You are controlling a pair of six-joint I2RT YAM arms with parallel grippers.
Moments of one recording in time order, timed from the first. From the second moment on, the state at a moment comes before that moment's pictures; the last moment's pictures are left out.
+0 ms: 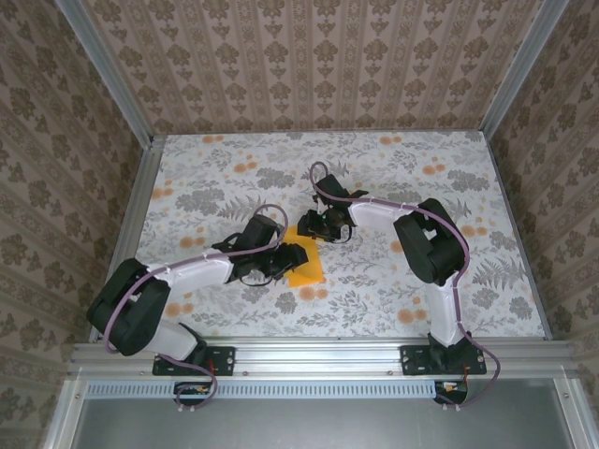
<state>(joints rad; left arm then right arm) -0.72 1.43 0.65 -0.08 0.42 -1.04 0.56 2.06 1.36 -0.40 -0.35 0.70</state>
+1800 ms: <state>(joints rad) -0.69 1.60 0.72 0.00 0.37 -1.03 0.45 1.76 0.97 -0.18 -0.63 0.65</state>
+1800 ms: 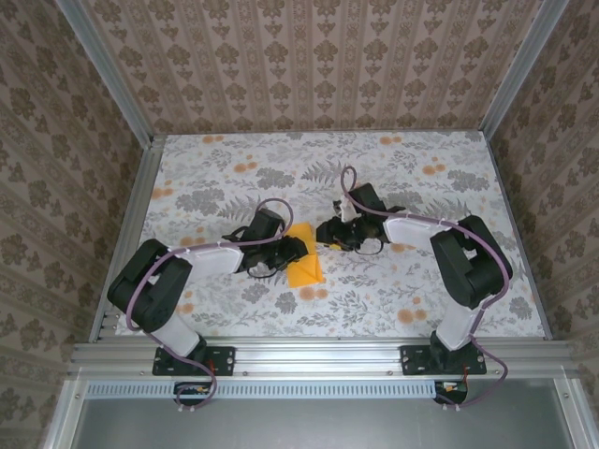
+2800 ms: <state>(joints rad) -0.69 1.60 0.72 0.00 0.37 -1.03 0.51 1.84 0.96 -0.17 -0.70 0.60</state>
